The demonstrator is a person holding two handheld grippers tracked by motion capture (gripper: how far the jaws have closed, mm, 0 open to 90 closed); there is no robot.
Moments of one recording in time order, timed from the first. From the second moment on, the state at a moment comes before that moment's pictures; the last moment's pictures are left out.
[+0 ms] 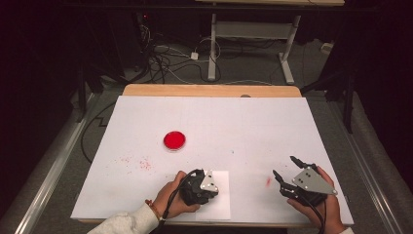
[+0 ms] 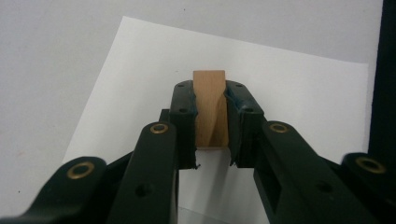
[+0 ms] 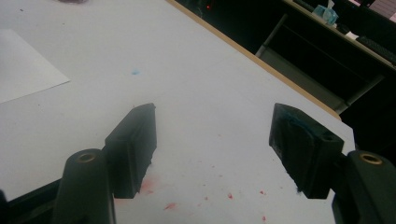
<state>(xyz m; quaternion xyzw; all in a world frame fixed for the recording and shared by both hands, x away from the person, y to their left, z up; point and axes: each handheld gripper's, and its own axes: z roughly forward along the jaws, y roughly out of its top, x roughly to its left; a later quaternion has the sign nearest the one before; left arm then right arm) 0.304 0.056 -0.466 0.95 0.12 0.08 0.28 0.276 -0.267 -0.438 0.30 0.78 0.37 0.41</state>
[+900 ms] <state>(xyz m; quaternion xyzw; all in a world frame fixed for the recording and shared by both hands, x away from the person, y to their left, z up) 0.308 0.055 -0.465 0.95 0.14 0.06 0.28 0.276 -0.267 -0.438 0.29 0.78 0.37 0.41</state>
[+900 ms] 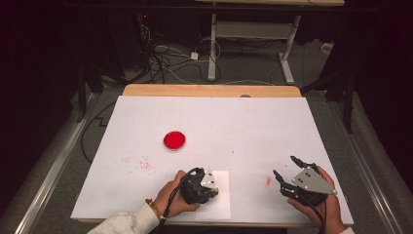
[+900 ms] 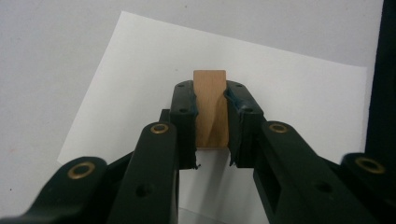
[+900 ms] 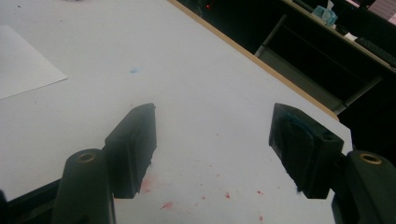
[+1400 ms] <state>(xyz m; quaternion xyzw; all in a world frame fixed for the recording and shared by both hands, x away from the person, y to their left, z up) 0.306 0.067 -0.436 0.93 0.15 0.09 0.32 0.276 -0.269 -0.436 0.29 0.78 0.37 0.41</state>
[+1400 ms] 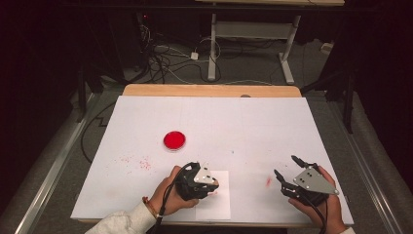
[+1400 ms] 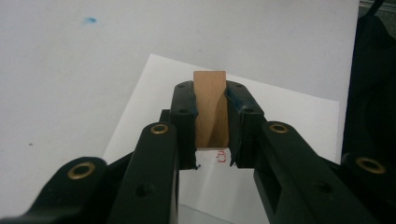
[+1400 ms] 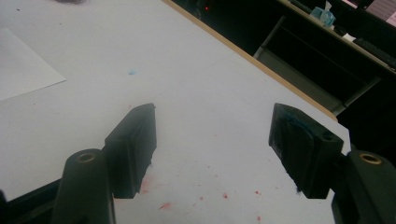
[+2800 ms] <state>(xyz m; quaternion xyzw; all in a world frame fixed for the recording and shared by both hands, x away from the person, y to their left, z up) 0.320 0.096 -0.420 0.92 0.17 0.10 0.34 0.280 -0.267 -0.436 0.30 0.78 0.37 0.41</state>
